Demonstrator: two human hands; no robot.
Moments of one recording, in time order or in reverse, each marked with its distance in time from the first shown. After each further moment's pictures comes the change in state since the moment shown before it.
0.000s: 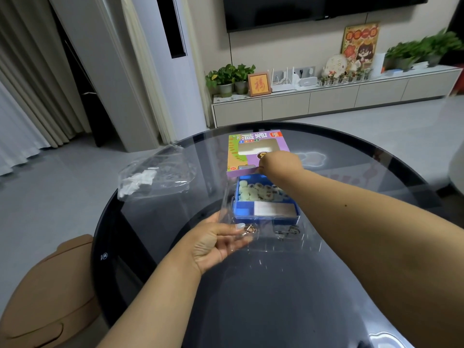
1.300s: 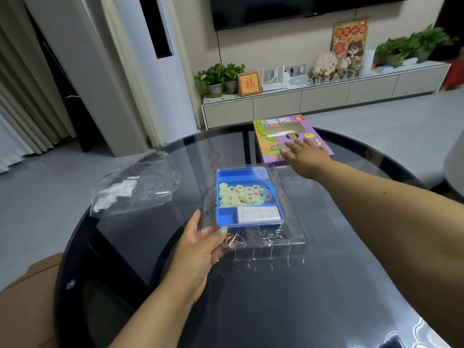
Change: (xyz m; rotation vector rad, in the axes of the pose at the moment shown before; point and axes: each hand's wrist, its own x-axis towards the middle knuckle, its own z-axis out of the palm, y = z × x) left_hand 0.025 -0.018 0.002 0.227 0.289 0.314; right_hand 0.027 0.107 0.021 0.224 -0.002 0.167
